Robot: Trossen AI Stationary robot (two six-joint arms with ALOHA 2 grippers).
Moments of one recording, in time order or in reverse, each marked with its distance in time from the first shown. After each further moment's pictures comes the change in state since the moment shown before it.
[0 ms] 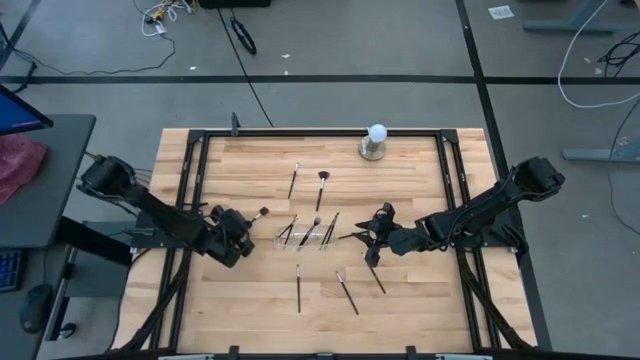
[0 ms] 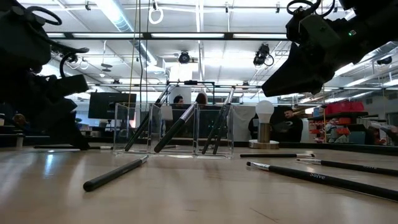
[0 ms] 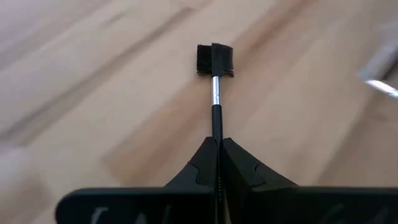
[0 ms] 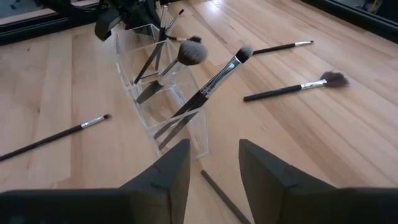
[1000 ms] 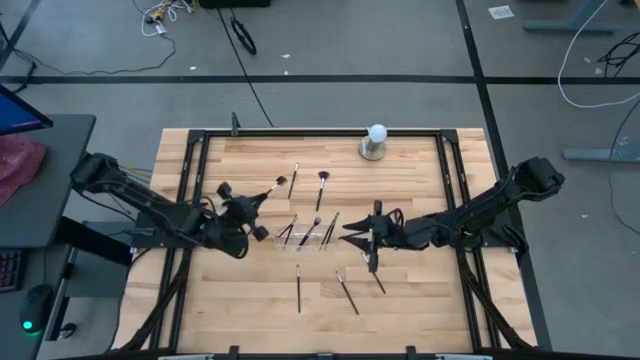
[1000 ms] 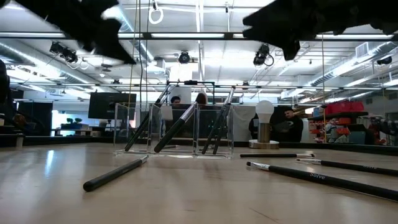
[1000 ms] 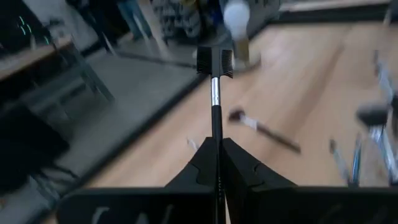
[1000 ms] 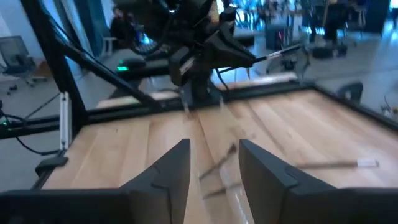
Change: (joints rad) left arm 0.076 -0.180 0.380 -0.108 -0.378 0.654; right arm -0.002 0.000 0.000 0.484 -0.114 -0.329
